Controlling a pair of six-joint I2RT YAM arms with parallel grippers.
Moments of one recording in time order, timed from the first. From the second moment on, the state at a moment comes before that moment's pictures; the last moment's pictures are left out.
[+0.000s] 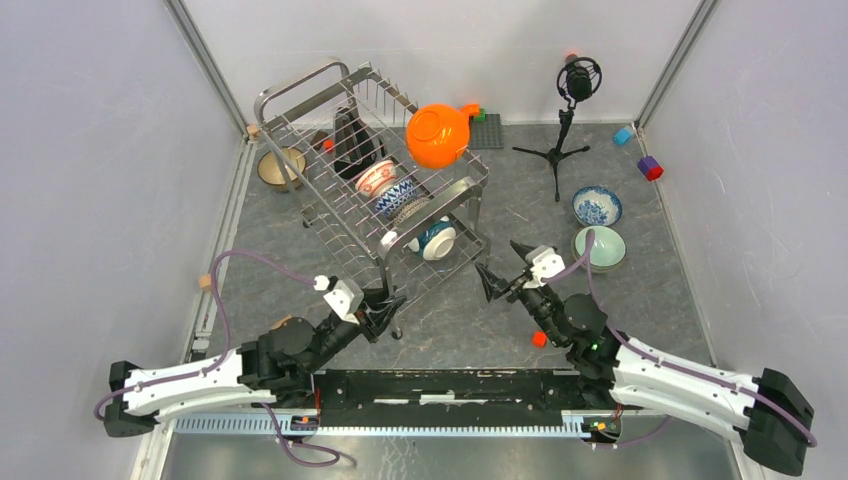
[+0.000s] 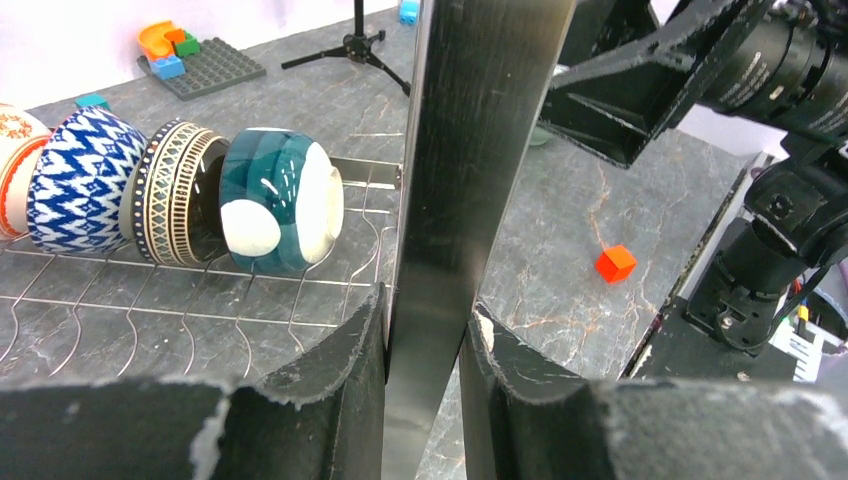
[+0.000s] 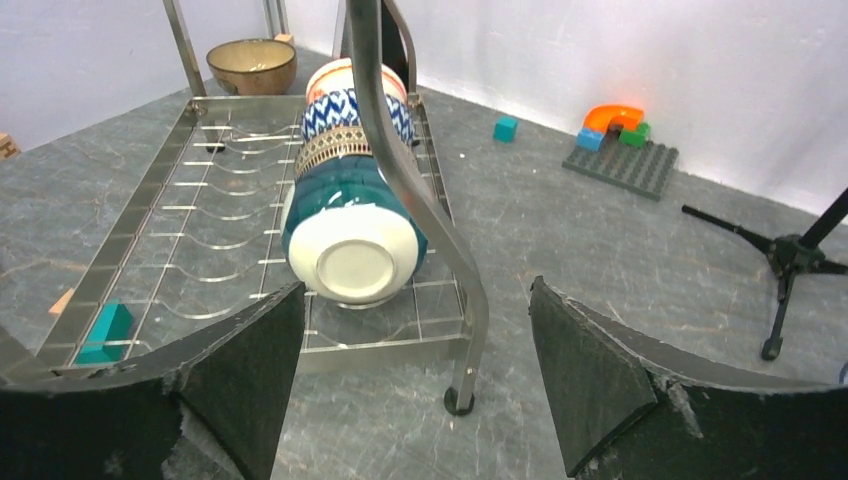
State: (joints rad) left arm -1.33 0.30 0.25 0.13 -0.50 -0.09; right arm 1.01 0.63 0.19 0.58 0.42 -0.09
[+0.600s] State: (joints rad) left arm -1.33 0.32 0.35 -0.07 -0.54 -0.18; right arm 0.97 1.04 0.39 0.76 0.43 -0.27
